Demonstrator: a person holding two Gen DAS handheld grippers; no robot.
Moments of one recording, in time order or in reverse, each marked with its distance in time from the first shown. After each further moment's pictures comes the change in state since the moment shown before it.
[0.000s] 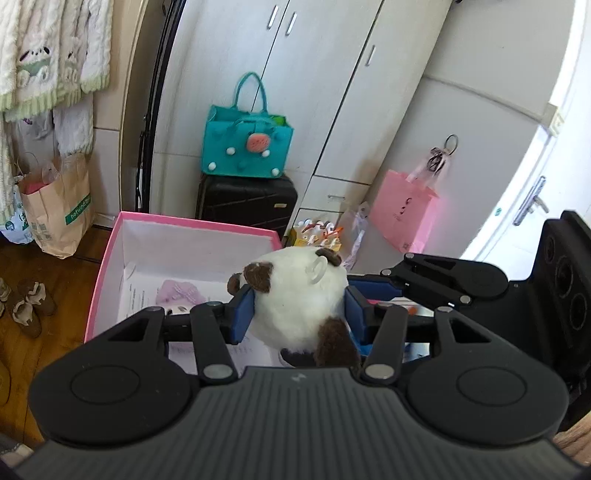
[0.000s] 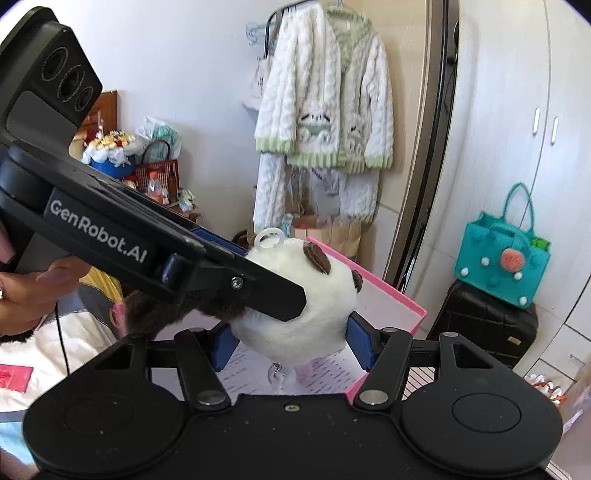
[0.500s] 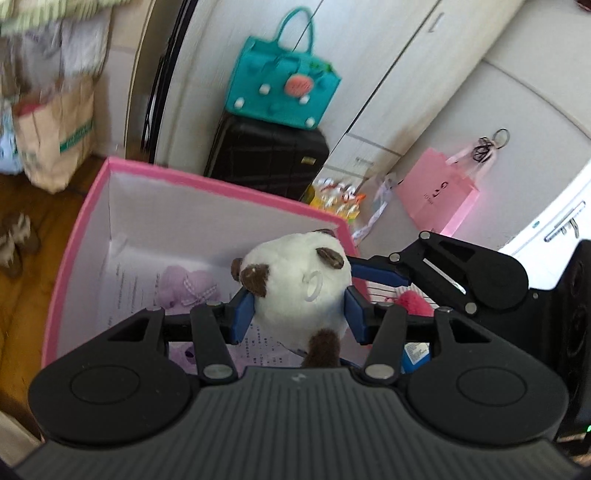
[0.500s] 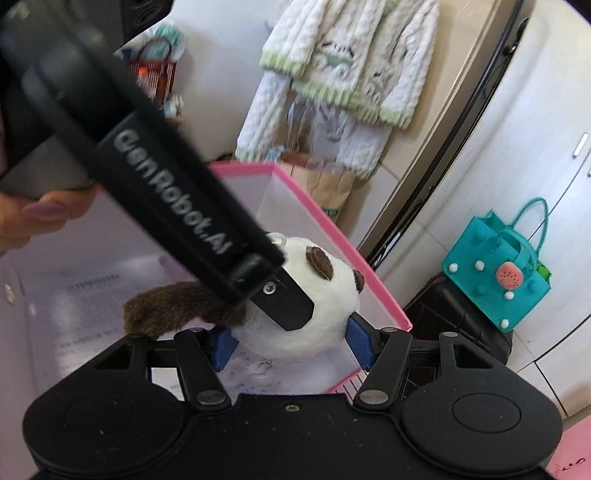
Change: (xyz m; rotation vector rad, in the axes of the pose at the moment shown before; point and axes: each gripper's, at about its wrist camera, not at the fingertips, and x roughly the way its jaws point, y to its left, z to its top) left arm 0.106 0.071 0.017 -0.192 0.191 -0.007; right arm 0.115 -0.035 0.005 -0.260 0.230 -0.076
